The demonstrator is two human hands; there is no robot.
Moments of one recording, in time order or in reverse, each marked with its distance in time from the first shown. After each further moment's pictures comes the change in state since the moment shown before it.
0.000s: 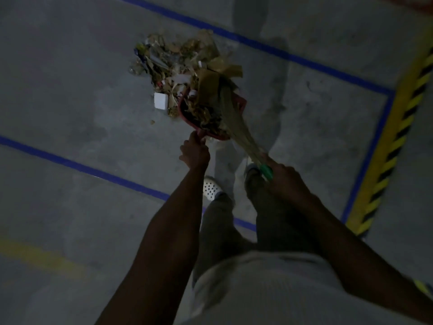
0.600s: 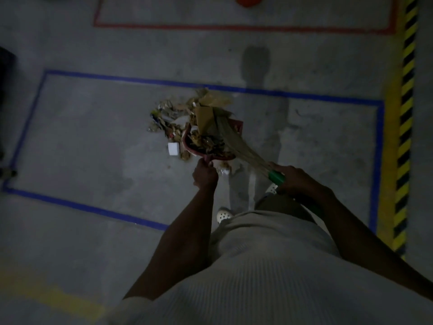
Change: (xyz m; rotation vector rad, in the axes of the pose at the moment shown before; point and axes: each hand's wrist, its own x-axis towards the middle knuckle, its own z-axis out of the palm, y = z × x) left_hand -0.112 0.086 -0.051 -0.031 -0.042 0.055; right_hand -0.066 0.059 -0.078 0.208 -0.021 -0.027
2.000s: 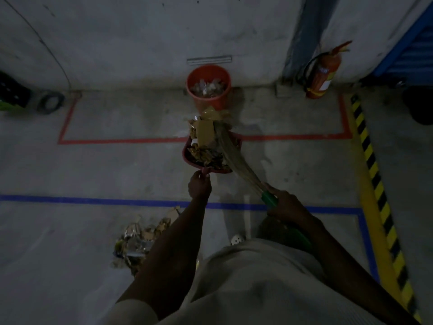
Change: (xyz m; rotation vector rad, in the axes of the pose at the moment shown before) left_hand 0.365 0.627 0.068 -0.059 -0.080 0.217; right_hand 0.349 -0.098 -0.538 0.238 0.227 -0.062
